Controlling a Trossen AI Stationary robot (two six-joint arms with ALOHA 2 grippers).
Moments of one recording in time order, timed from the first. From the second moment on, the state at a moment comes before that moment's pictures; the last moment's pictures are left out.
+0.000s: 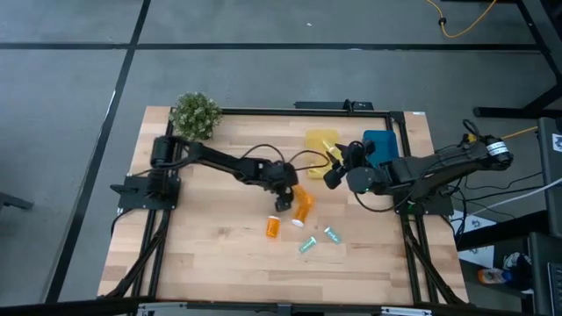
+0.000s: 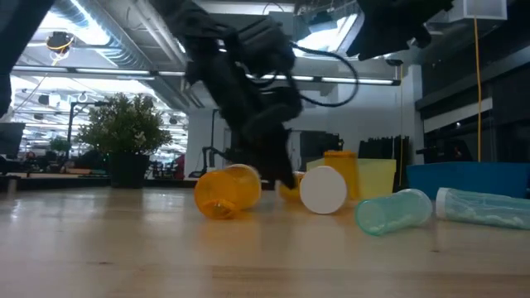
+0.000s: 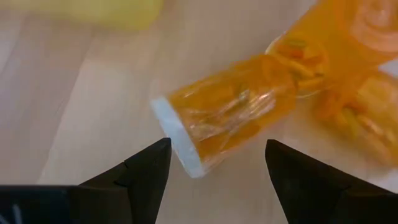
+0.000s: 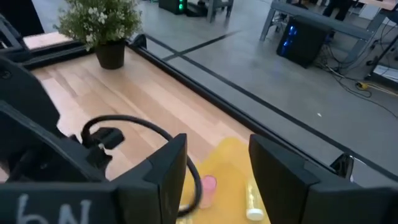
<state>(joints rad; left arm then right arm) 0.05 1.97 1.21 -0.19 -0.04 -0.18 0.23 1.18 0.91 -0.45 0.99 0.53</state>
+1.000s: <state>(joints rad) 0.01 1.99 1.56 -1.12 -0.17 -0.20 0.23 0.96 0.94 -0.62 1.09 0.37</state>
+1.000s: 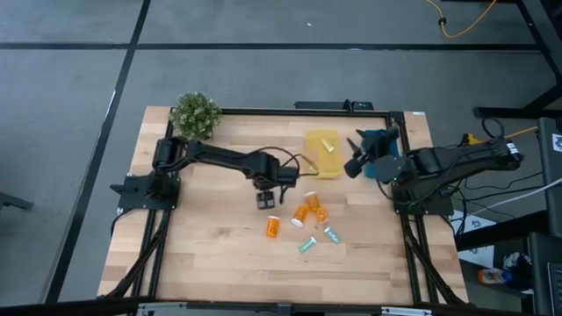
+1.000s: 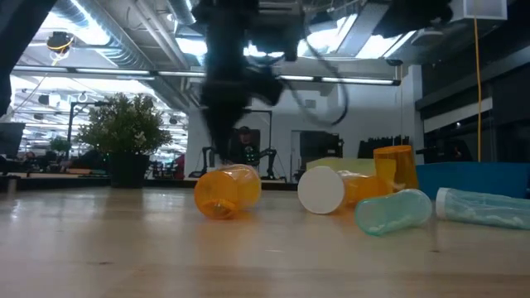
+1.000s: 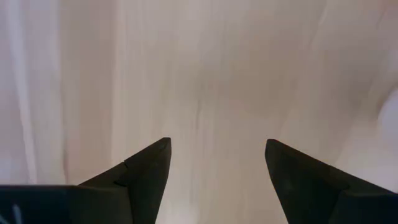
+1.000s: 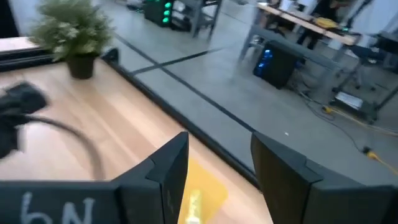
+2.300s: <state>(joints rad) -0.06 2.40 1.95 -0.51 -0.05 -0.15 0.07 0.85 0.94 -0.66 1.12 0.33</state>
